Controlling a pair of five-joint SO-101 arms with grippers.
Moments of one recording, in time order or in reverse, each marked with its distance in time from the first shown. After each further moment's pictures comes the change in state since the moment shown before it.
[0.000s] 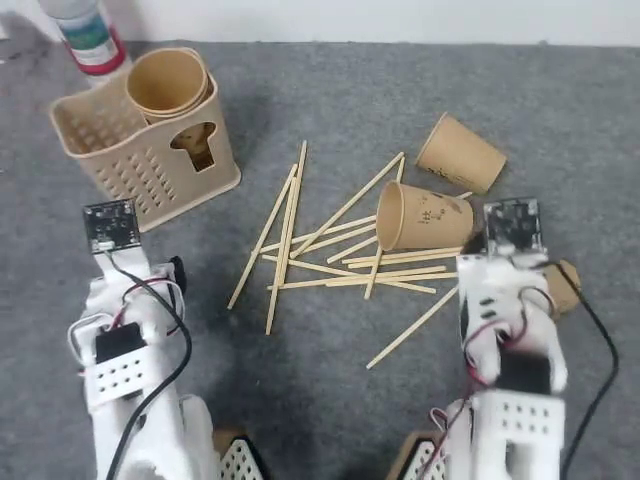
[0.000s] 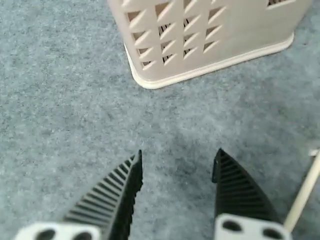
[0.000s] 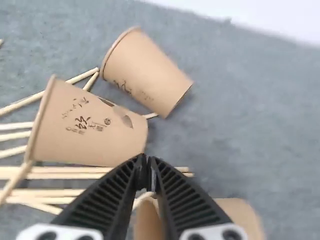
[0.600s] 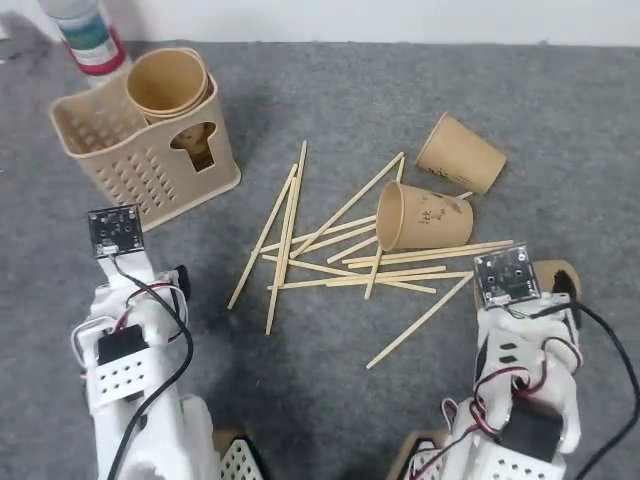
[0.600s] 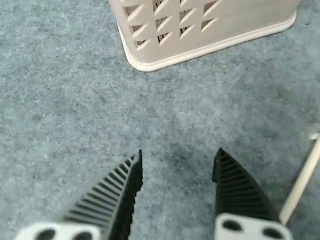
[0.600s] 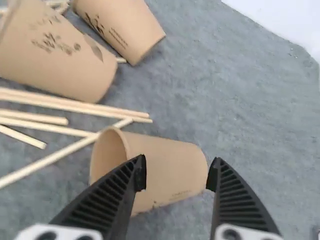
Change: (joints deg) left arm -0.2 -0.4 1.2 1.9 0.4; right arm 11.0 -18.7 0.0 22.9 17.5
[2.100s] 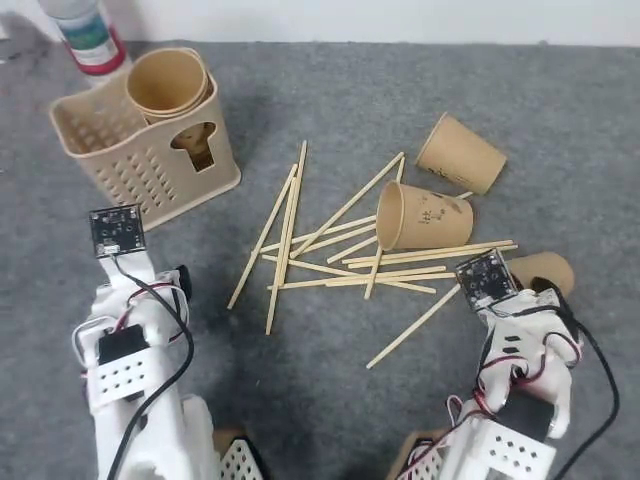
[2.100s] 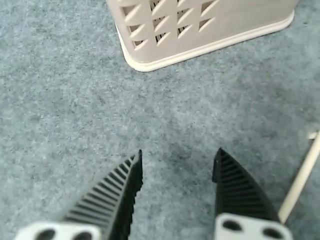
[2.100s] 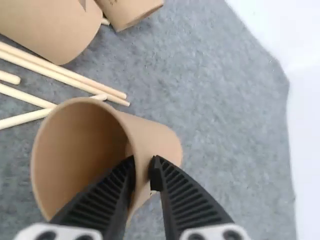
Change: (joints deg) left arm 0.4 0.0 0.0 0.0 0.0; right arm 5.1 -1.1 15.6 -17.1 17.1
